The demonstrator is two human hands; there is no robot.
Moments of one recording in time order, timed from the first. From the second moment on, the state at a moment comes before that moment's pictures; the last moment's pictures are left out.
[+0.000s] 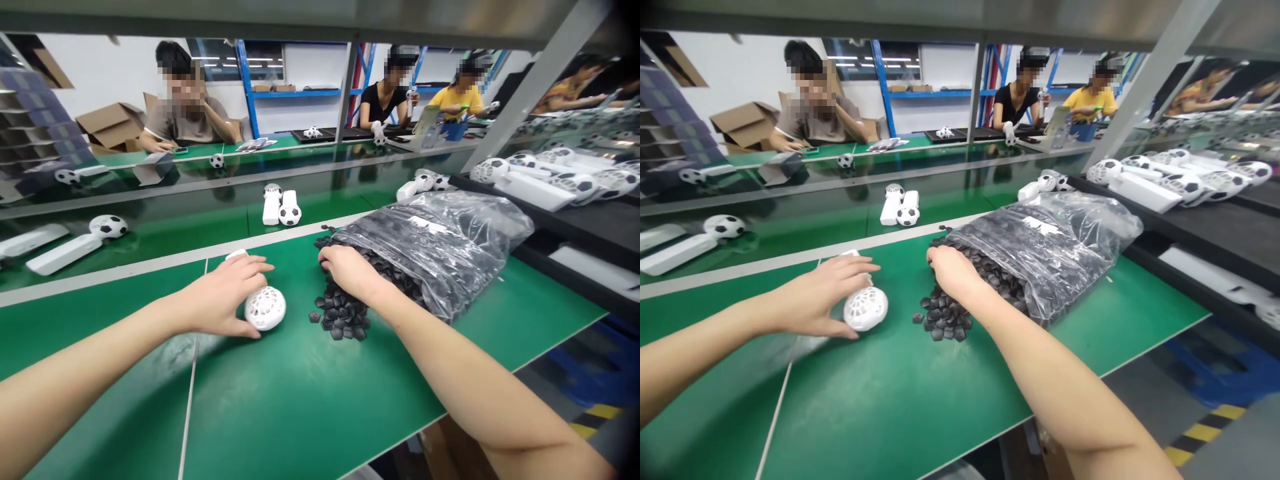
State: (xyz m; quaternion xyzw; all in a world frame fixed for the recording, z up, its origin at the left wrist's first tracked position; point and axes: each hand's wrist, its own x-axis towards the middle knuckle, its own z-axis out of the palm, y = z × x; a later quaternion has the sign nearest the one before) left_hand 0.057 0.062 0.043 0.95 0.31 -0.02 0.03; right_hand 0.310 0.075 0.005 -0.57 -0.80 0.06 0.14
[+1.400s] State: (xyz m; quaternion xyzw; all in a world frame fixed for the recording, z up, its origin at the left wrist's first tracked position) left_hand 0.072 0.060 0.004 0.83 0.52 0.10 0.16; right_hand 0.306 0.078 0.000 -0.64 -0.76 0.04 0.11
